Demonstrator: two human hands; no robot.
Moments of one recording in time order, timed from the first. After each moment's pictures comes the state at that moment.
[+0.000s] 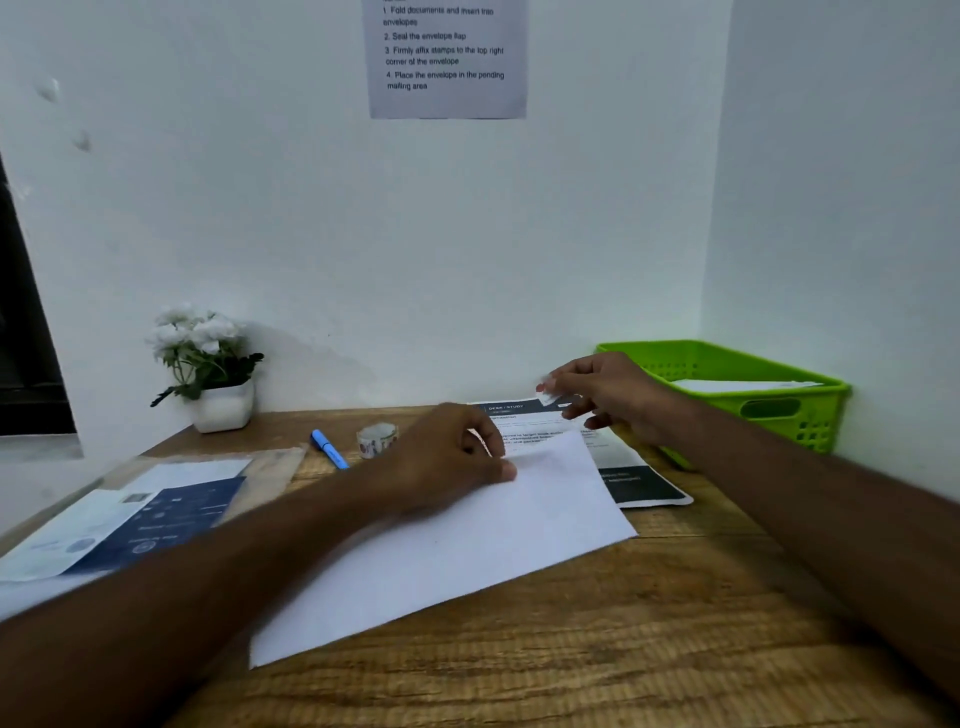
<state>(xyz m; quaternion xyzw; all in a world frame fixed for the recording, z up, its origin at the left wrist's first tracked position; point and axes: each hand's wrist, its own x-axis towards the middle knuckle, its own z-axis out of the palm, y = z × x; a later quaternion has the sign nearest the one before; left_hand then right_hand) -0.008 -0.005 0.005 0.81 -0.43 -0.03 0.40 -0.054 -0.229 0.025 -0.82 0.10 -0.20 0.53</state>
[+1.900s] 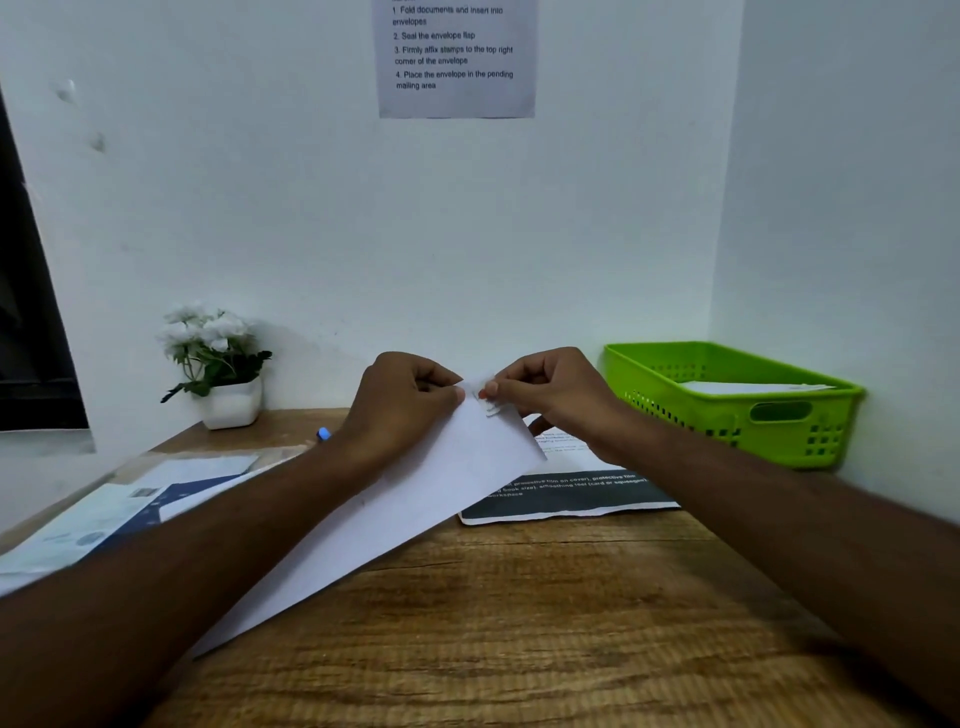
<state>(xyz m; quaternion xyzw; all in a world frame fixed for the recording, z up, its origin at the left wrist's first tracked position) 0.010 0.008 0.026 0.79 -0.32 0.15 0.50 -0.060 -0.165 0.026 -0.82 -0.03 -0.23 0.53</state>
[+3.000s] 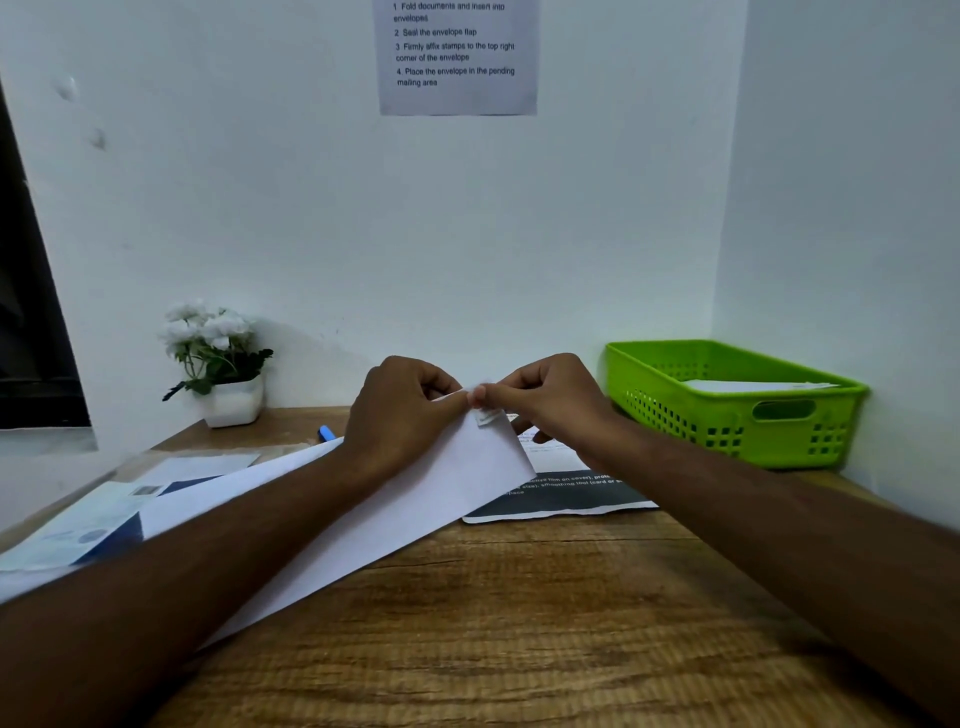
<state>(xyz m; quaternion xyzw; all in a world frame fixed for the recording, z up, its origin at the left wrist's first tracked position) 0.014 0.008 0.017 0.80 -0.34 0.22 0.44 -0.062 -0.150 0.022 -0.83 0.04 -0.26 0.49</state>
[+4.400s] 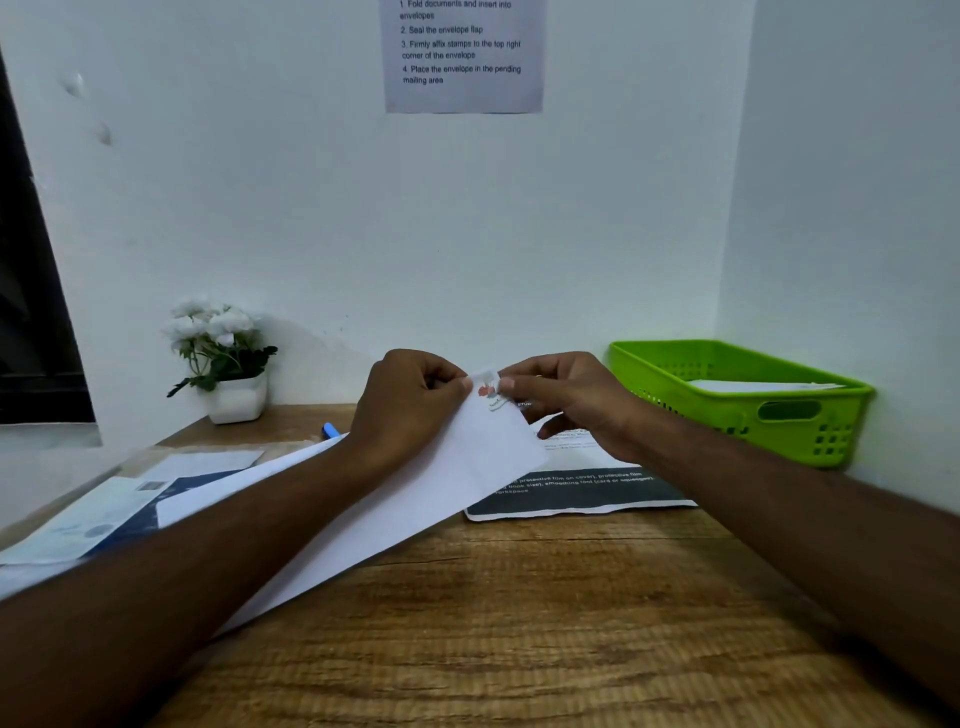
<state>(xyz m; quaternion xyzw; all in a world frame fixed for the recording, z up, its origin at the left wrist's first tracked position) 0.012 0.007 0.020 0.79 -0.33 0.19 0.49 -0.063 -0.175 0.025 -0.81 -0.02 -0.17 0.56</state>
